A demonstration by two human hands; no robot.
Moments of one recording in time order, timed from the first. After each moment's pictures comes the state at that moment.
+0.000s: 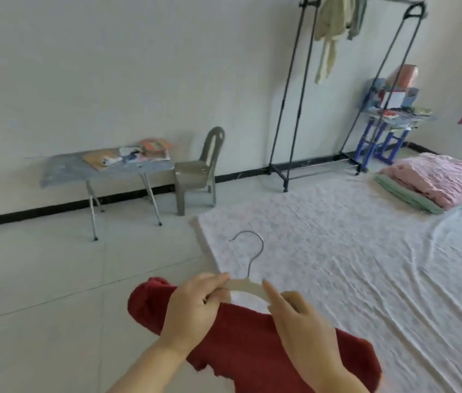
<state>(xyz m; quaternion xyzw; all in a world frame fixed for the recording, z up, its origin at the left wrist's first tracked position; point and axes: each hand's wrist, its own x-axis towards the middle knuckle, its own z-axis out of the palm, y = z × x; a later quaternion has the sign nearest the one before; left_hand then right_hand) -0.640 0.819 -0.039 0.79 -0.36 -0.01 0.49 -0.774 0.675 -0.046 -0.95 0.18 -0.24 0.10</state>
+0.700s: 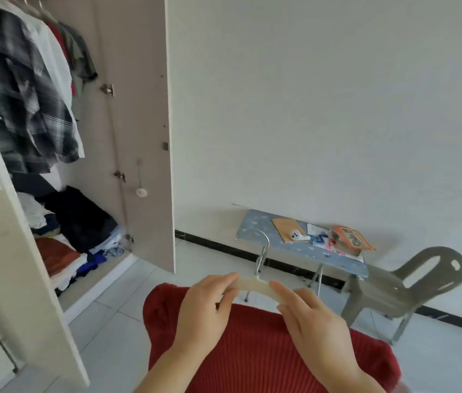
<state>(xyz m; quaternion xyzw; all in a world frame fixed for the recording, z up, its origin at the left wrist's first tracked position) -0.260 1.162 0.009 0.85 -0.11 0.32 0.40 -0.271 0.968 0.034 -0.91 -0.23 -0.30 0.19</state>
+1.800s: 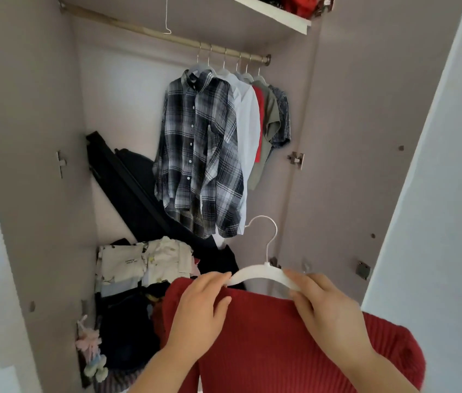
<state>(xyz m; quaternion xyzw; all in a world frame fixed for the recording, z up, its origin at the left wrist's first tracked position) 0.159 1.592 0.061 0.87 0.25 0.39 0.18 0.318 1.440 0.100 -0.72 -0.55 -0.32 0.28</state>
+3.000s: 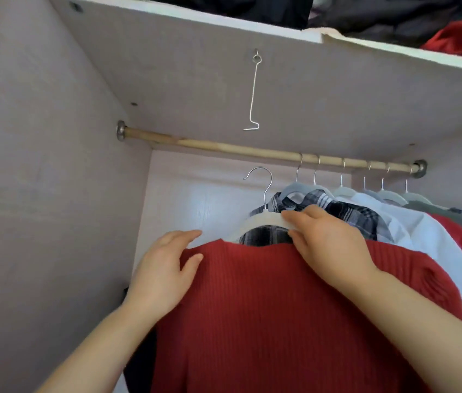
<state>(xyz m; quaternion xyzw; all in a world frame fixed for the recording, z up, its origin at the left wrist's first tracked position) 0.243 2.116 0.342 0.74 0.35 0.57 -0.08 0.468 2.030 0.404 -0.59 -0.62 -0.45 0.26</state>
